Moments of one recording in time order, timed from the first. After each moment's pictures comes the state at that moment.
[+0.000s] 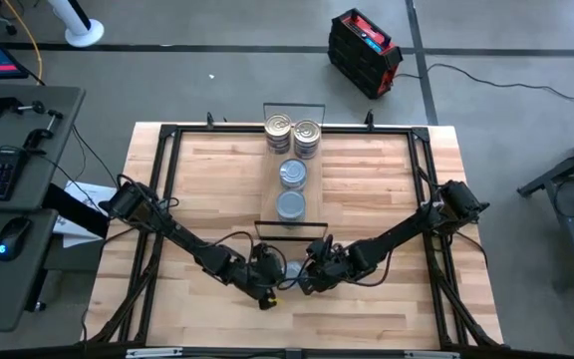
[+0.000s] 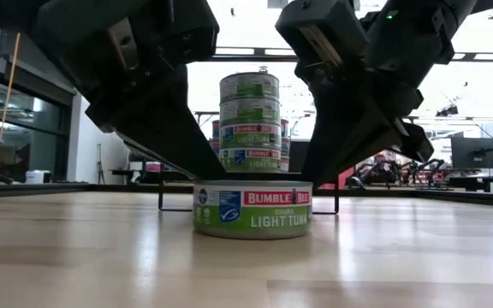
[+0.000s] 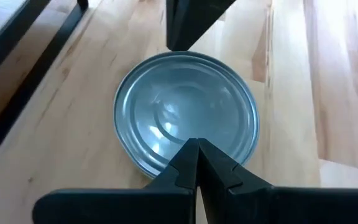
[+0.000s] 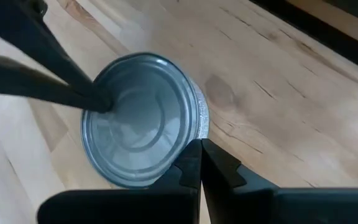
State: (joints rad) left arm -0.51 1.92 1.00 0.03 -0.40 -0.63; right arm 0.46 1.89 1.14 -0.28 0.32 1.26
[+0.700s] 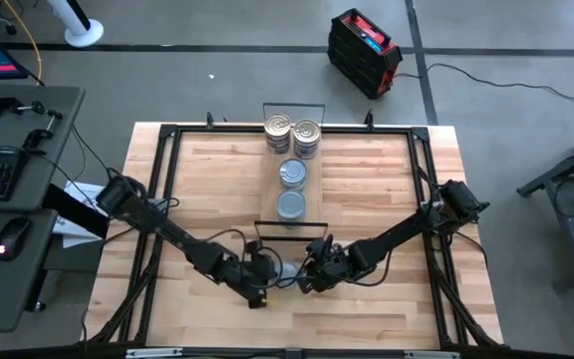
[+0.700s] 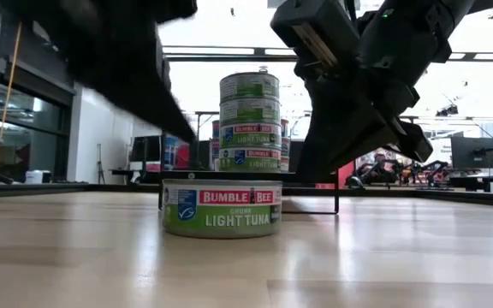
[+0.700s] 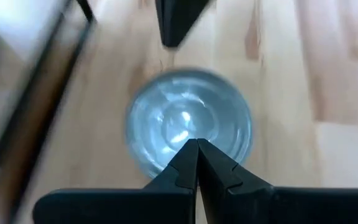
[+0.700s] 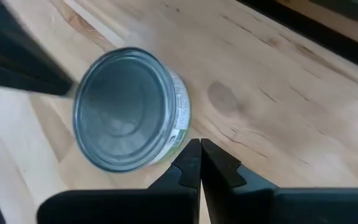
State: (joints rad) left arm -0.54 1.81 1.00 -0.08 -0.43 -0.50; right arm 0.46 1.89 1.15 -0.27 0.33 1.30
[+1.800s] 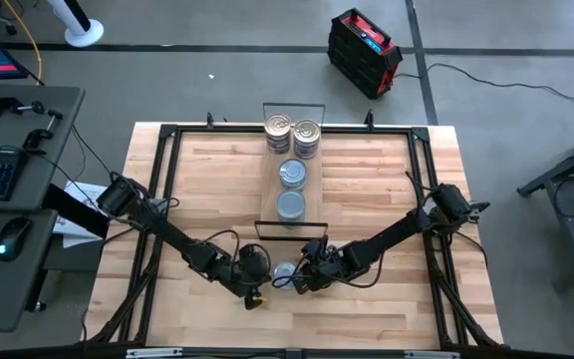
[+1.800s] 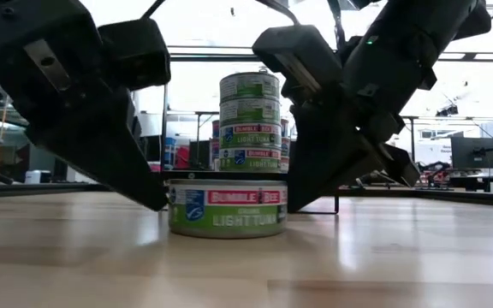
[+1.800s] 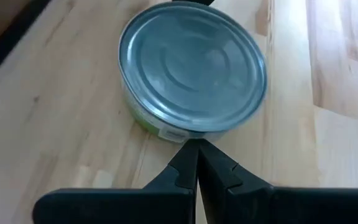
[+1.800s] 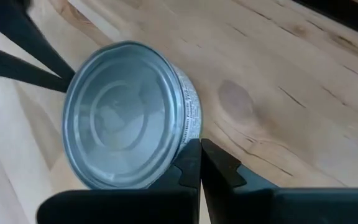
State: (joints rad) left arm -0.56 1.82 0.82 0.16 -0.37 -0.72; right arm 0.44 1.96 1.15 -0.18 0.30 1.28
